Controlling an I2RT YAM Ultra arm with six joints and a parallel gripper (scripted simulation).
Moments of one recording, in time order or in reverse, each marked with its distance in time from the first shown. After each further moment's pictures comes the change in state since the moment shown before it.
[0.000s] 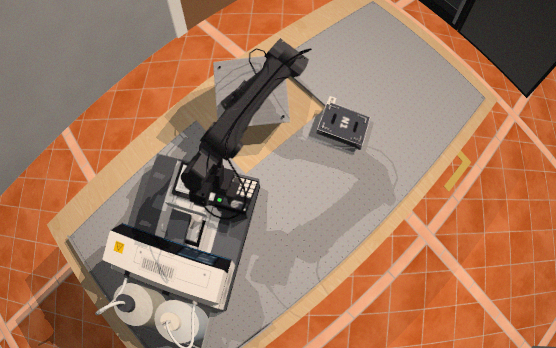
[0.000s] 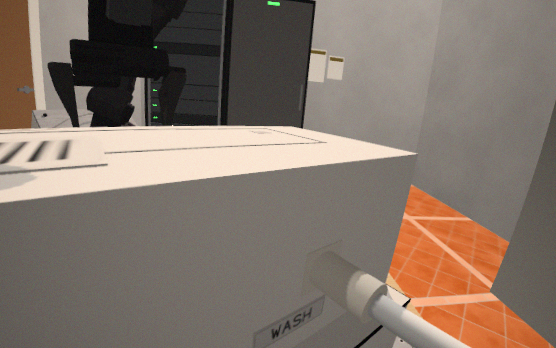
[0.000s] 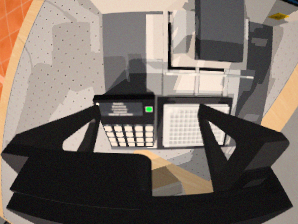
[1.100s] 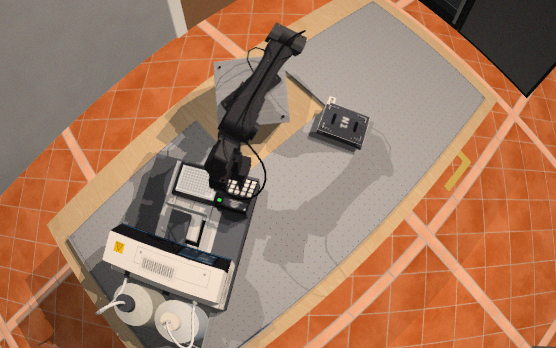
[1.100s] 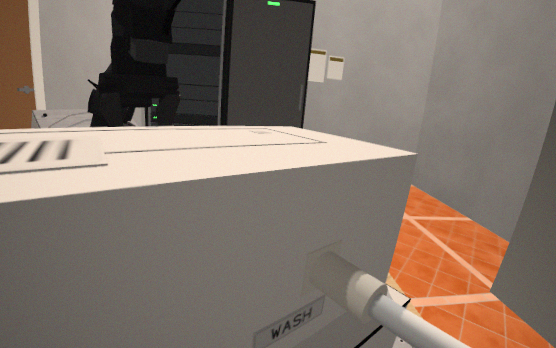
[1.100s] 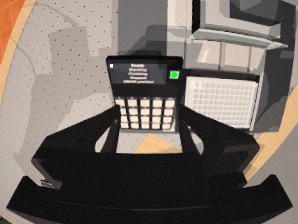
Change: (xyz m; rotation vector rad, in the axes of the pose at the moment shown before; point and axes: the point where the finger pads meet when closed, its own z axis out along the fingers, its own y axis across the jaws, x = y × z) arm 0.060 0.031 0.008 -0.021 0.001 -0.018
